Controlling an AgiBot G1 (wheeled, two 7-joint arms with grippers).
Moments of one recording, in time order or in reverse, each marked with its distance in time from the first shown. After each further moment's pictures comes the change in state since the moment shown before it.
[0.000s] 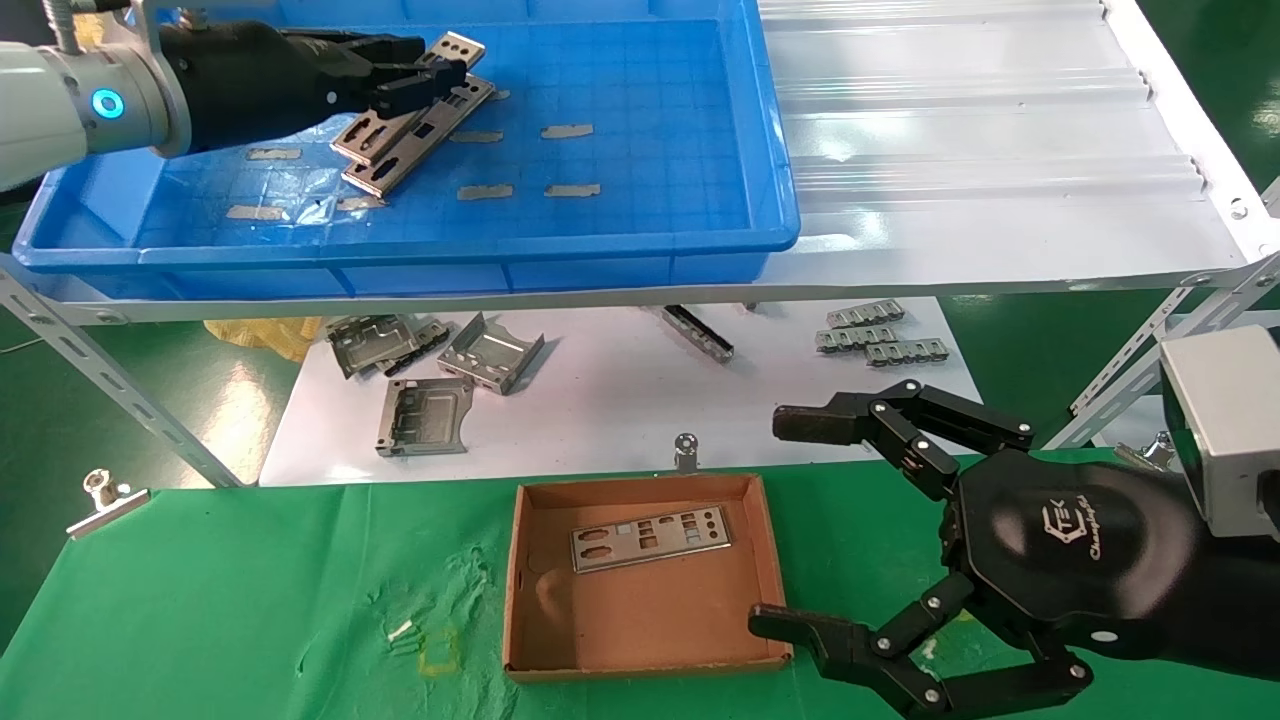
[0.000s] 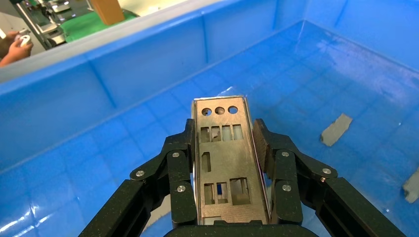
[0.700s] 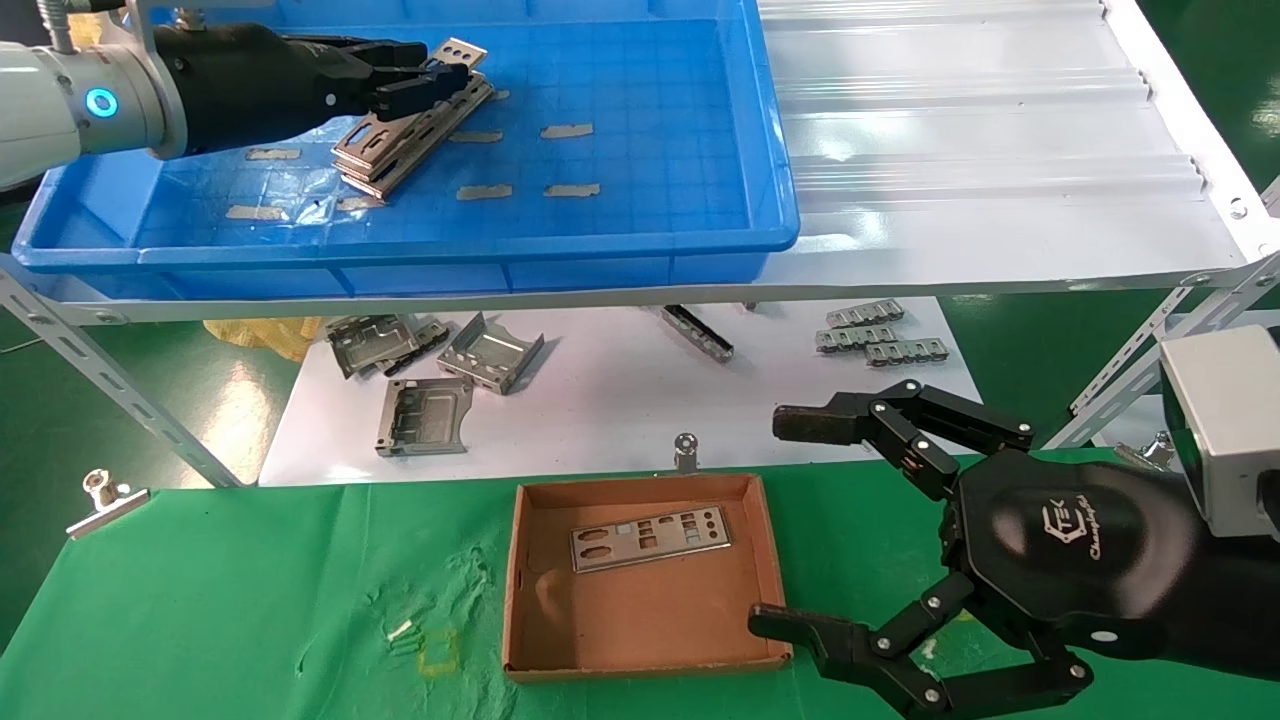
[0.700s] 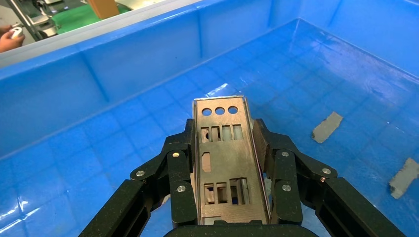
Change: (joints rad) left arm -0.013 -0.004 0.003 0.017 0.004 0.034 -0.021; right arm 0.000 0.000 0.000 0.000 0.000 0.000 0.000
